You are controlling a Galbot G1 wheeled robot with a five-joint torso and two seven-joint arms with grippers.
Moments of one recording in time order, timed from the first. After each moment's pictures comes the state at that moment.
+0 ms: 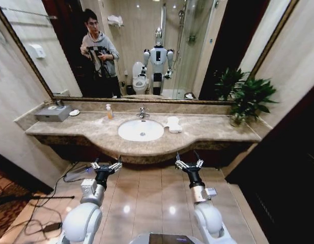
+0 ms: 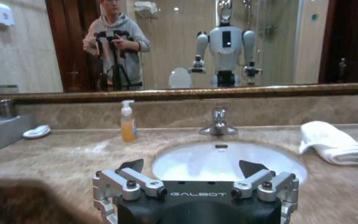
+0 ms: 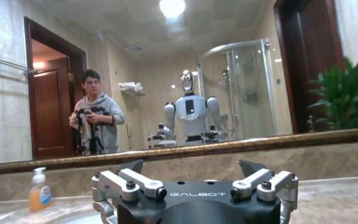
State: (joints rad) left arm 1.68 -1.40 -0.62 -2.34 -0.15 0.32 -0.09; right arm -1.50 1.41 0.34 2.03 0.16 0.19 0.09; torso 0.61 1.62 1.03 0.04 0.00
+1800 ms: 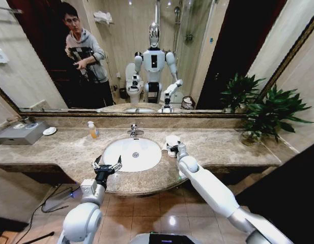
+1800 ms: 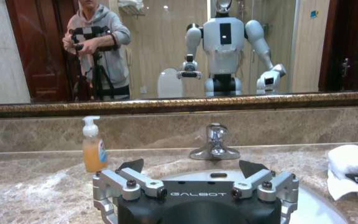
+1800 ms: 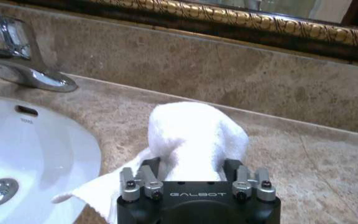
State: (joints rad) left arm 1.68 -1.40 -0.62 -2.34 -0.15 0.32 -0.09; right arm -0.68 1.16 -0.18 1.42 0.56 -0.35 0.36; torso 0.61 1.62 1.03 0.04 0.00
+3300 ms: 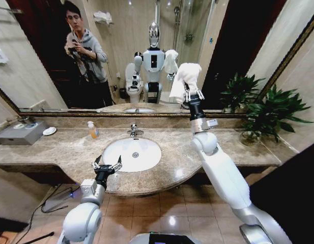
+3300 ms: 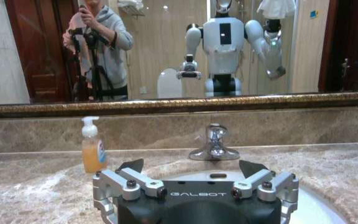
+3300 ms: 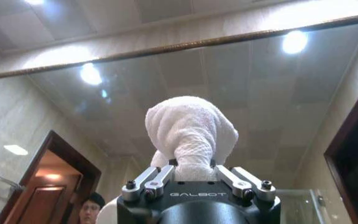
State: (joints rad) left arm 1.68 -1.40 -0.62 -2.34 -0.15 0.32 -0.09; right arm -0.59 1.22 0.12 1.81 0.30 0.25 0.19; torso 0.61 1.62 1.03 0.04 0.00
